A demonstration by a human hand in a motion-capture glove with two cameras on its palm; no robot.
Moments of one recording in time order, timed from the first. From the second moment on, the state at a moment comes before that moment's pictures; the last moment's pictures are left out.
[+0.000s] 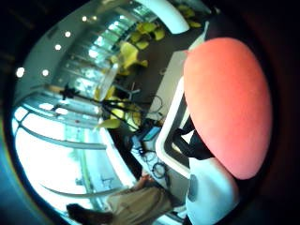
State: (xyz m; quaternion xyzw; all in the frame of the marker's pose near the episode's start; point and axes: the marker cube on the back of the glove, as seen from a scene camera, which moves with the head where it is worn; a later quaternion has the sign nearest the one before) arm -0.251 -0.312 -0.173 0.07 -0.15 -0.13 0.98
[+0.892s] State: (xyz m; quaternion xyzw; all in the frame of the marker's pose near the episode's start) arm -0.154 -0.207 -0.173 0.07 -0.08 -0.07 0.99
